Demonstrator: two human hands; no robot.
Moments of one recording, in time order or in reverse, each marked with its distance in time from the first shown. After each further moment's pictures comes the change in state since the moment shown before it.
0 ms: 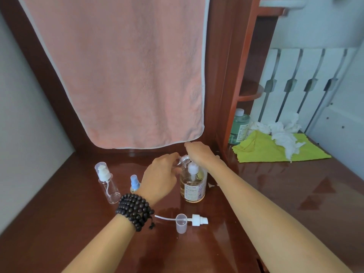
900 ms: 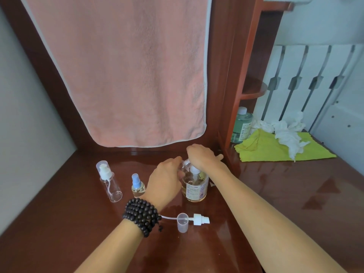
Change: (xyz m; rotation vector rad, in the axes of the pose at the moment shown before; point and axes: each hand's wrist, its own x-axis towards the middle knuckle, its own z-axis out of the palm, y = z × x) left_hand -0.008 0.006 0.012 0.048 0.011 -0.019; right_hand 0.008 0.010 0.013 -0.077 0.045 -0.006
